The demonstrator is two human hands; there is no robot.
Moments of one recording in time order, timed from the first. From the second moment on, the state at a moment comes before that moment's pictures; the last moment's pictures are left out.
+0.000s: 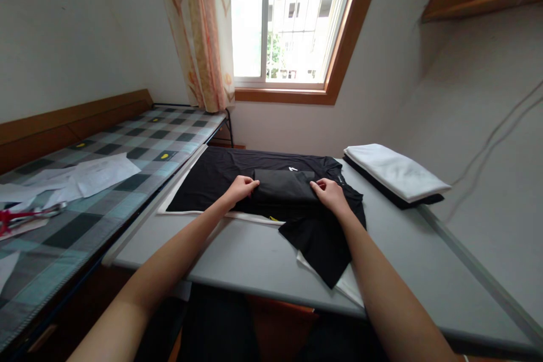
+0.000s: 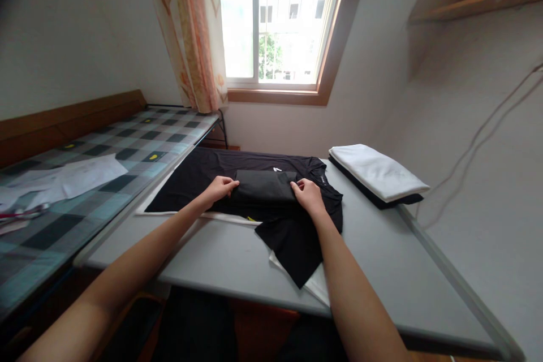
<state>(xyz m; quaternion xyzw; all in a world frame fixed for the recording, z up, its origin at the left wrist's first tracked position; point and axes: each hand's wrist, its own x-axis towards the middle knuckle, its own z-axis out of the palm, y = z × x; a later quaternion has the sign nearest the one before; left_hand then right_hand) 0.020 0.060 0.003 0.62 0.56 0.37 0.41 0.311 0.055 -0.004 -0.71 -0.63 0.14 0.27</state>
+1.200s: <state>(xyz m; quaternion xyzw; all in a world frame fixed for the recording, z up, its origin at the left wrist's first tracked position) 0.011 0.059 0.006 0.56 0.57 0.37 0.47 0.321 0.056 -0.006 -0.72 -0.60 0.18 0.28</state>
